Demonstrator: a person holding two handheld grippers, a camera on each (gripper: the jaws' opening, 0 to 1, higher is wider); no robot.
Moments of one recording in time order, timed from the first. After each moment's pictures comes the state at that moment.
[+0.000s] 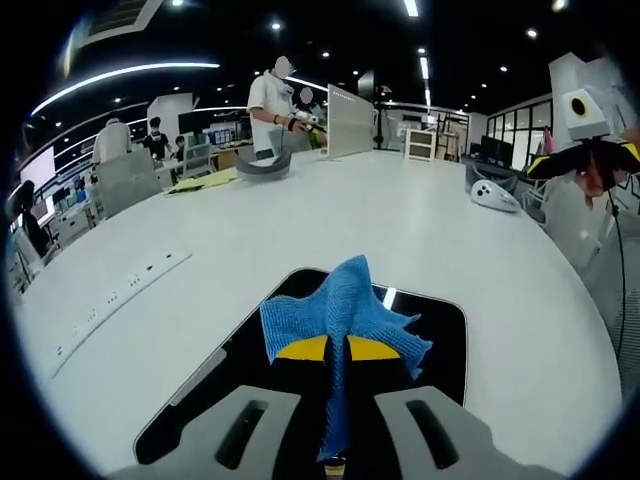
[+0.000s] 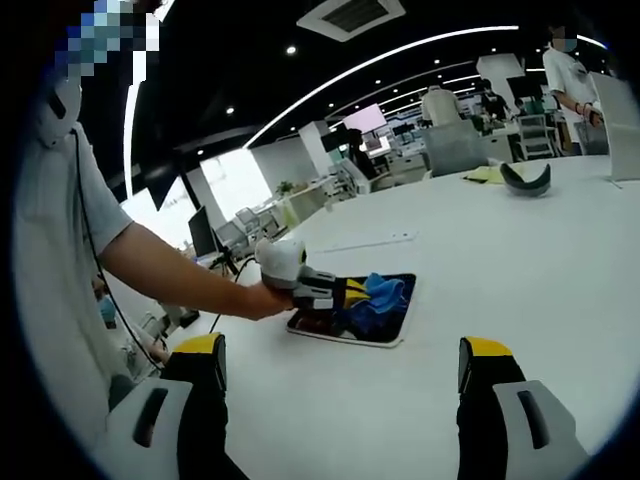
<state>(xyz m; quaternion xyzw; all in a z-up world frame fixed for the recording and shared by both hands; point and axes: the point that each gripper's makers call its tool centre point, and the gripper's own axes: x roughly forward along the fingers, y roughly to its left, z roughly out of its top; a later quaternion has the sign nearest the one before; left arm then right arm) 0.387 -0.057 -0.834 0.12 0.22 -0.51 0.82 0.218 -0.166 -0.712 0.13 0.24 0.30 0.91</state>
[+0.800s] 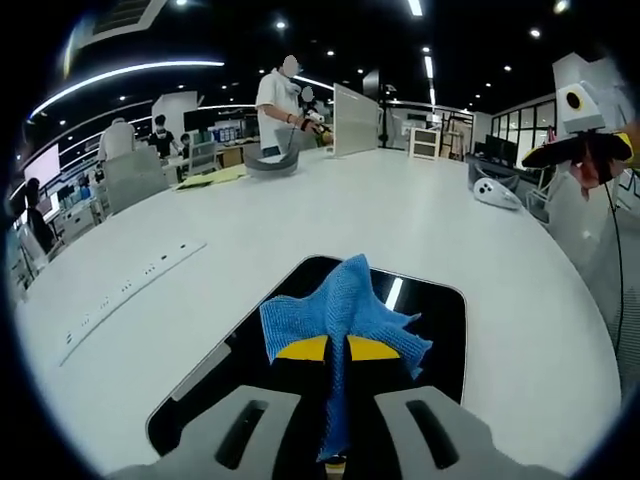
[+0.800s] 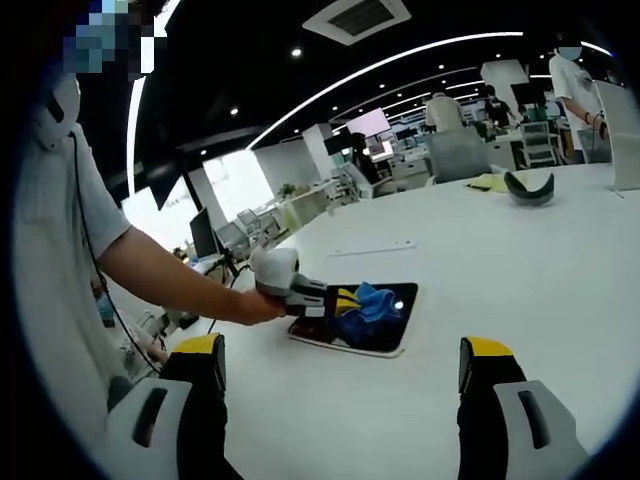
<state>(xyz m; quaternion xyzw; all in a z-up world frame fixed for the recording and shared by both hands) 0.385 -0.034 -0.834 0.12 0.23 -0.49 0.83 0.224 -0.163 -0.703 0.12 0.23 0.31 0.92</state>
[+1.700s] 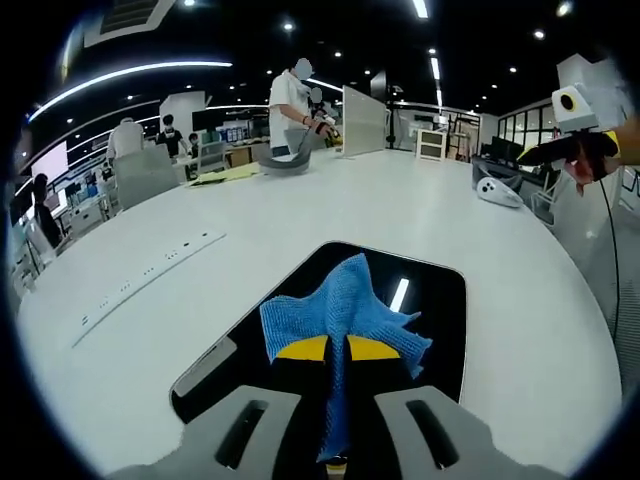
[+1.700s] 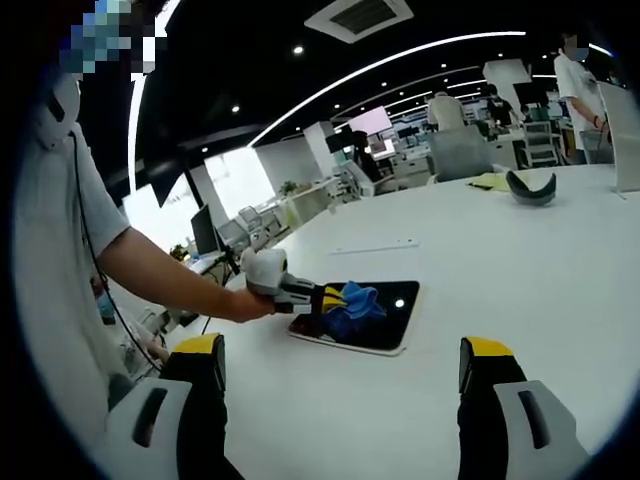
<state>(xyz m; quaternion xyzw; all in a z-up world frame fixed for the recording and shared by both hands) 0.382 -0.002 -0.834 0.12 0.23 -0.48 0.84 0.222 -0.160 -0.705 0.12 0.23 0.31 0.92</state>
